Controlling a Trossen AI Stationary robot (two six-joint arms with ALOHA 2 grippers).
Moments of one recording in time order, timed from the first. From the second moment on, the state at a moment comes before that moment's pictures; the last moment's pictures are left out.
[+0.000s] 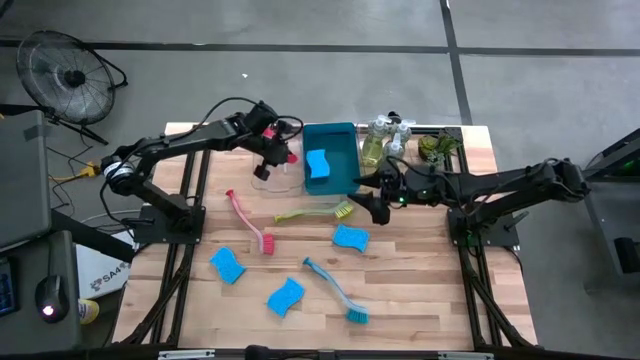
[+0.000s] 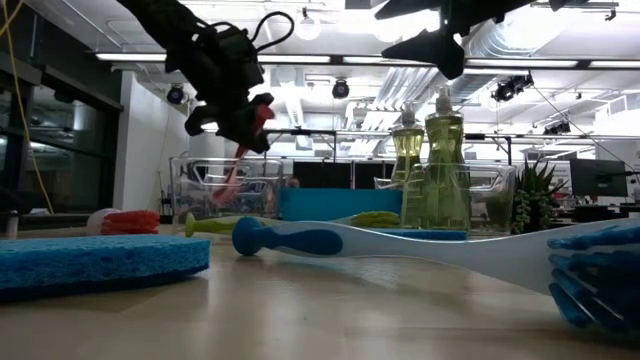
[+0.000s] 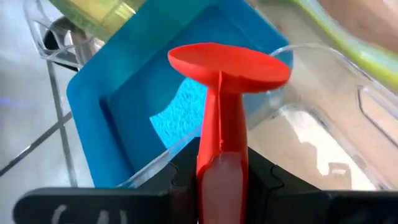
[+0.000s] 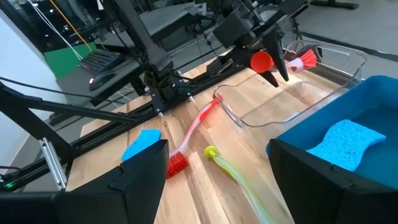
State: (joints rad) left arm 0.62 1.46 1.05 -0.45 0.31 1.15; right arm 0.03 1.14 0.78 0.10 0.22 0.47
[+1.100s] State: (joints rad) left arm 0.62 1.46 1.05 -0.57 0.24 1.23; right arm 0.05 1.14 0.78 0.05 0.25 0.47
